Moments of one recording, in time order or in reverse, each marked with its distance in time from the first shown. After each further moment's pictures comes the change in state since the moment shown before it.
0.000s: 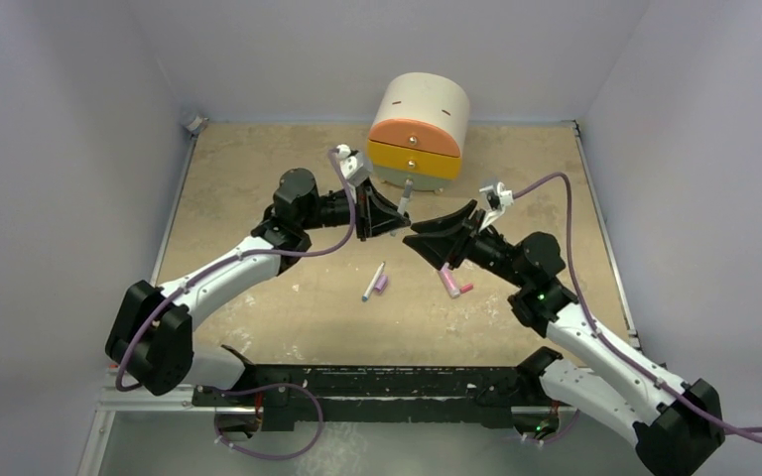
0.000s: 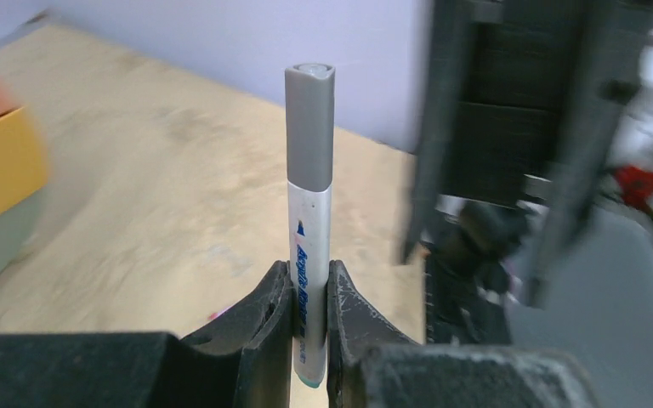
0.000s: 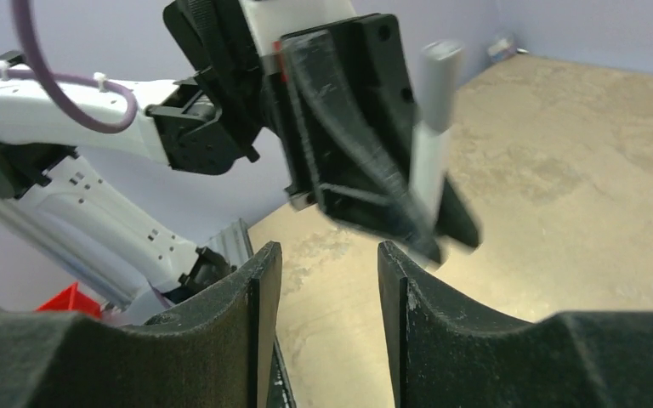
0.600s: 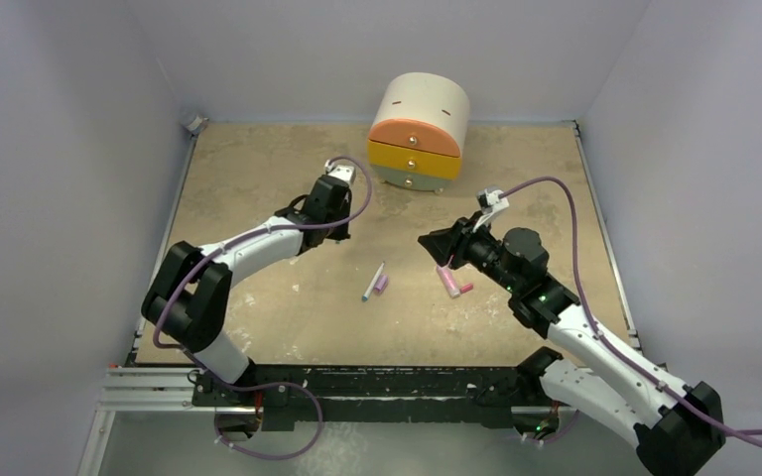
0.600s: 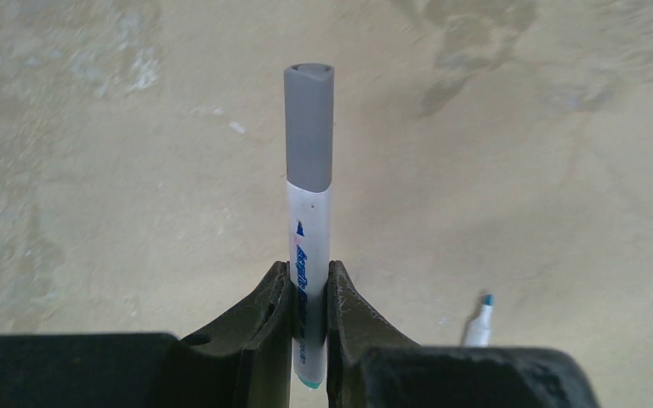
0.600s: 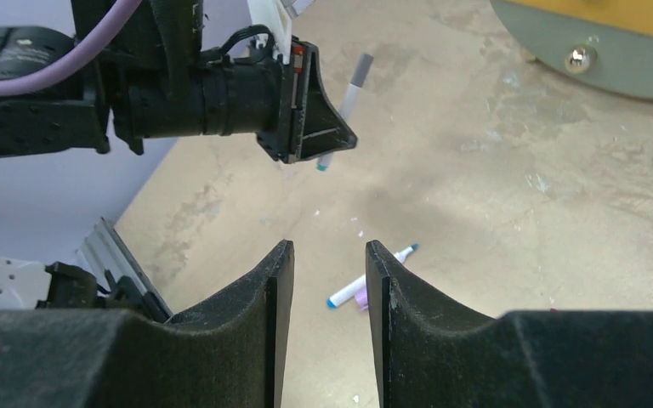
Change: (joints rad) left arm 0.029 0.232 0.101 -0.721 -1.085 0.060; right arm 0.000 -0.082 -0.014 -0.401 0.338 -0.085
